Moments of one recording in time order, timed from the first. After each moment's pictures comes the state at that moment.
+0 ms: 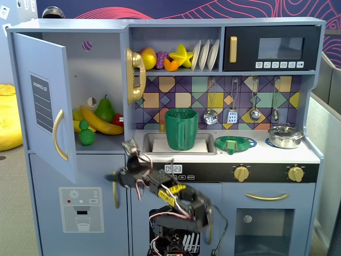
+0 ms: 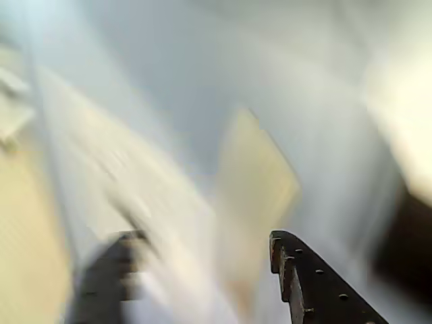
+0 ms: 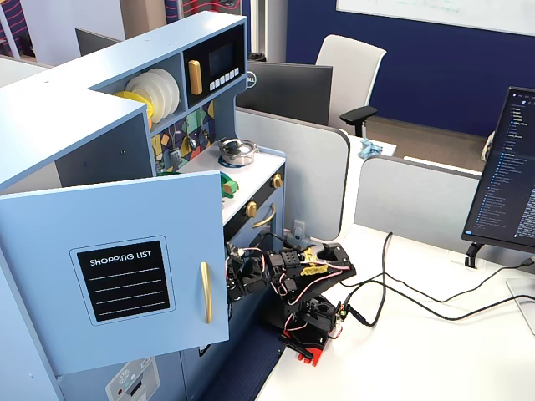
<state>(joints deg) -42.8 157.1 154.4 11.9 -99.1</state>
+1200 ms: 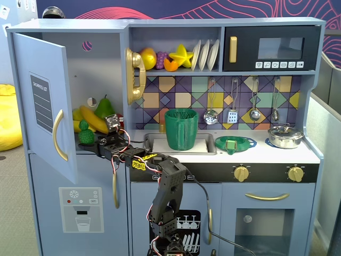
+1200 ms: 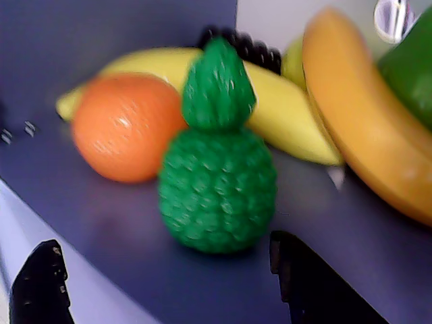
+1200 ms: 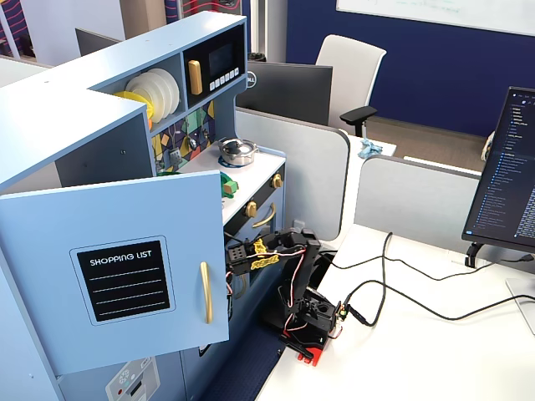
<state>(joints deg) -42.3 103.6 112.2 -13.7 -96.7</state>
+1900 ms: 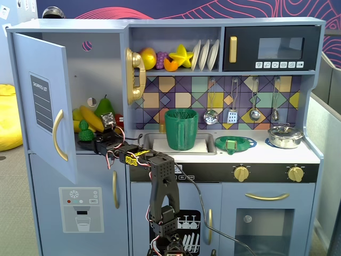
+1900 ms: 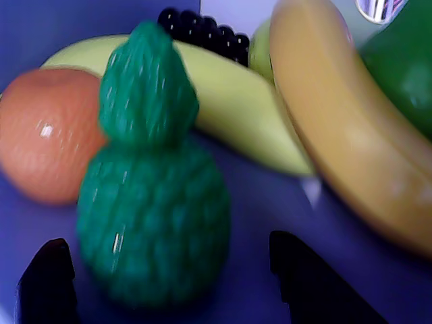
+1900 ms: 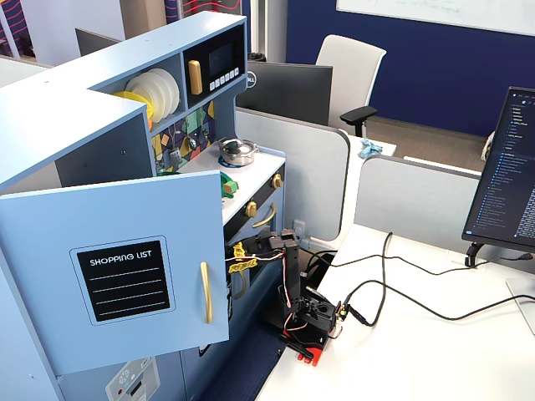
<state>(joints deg) -40.3 84.9 92.6 -12.3 -96.8</state>
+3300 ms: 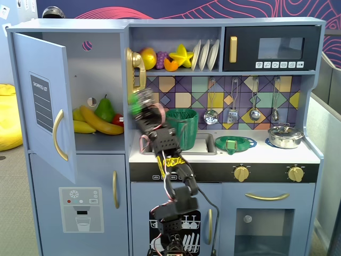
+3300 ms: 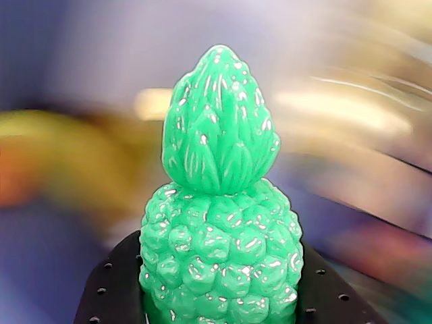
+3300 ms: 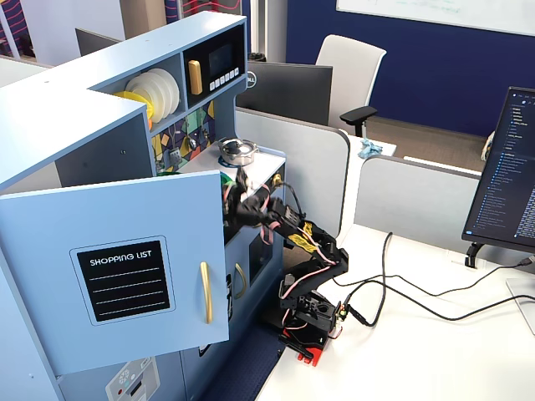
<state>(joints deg) -16.9 139.4 101.3 26.8 -104.6</state>
